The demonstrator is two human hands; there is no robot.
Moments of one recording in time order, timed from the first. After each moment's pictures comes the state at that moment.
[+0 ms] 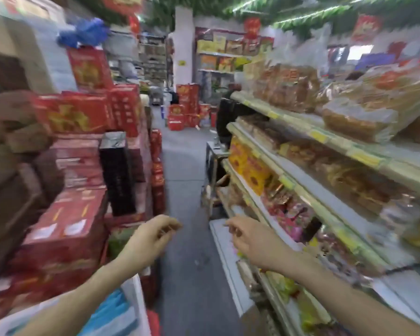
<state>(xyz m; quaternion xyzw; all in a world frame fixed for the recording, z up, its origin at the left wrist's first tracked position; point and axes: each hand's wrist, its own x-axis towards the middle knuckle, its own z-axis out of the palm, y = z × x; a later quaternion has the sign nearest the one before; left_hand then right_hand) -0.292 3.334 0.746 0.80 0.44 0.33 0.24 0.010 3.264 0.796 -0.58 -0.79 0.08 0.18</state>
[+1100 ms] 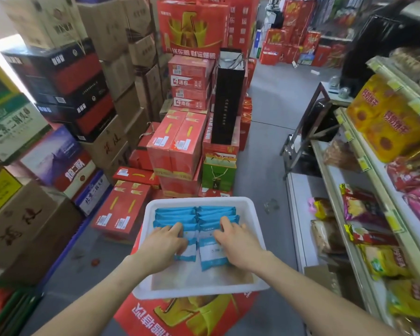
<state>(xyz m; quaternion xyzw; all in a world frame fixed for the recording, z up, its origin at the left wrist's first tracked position) -0.569 3.201 0.557 0.81 0.58 -0.08 0.07 -0.315 3.262 0.566 -0.40 -0.91 0.04 -0.07</state>
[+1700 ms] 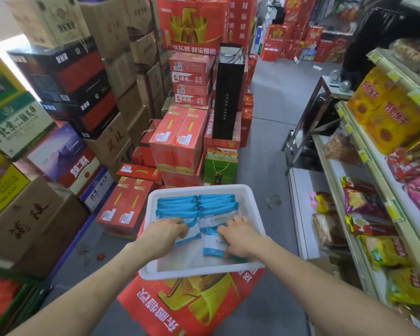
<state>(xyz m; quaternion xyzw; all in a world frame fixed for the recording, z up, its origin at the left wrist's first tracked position) -0.570 3.193 0.568 0.79 0.59 -0.07 0.12 -0.310 3.259 0.565 -0.38 -0.90 0.08 -0.20</state>
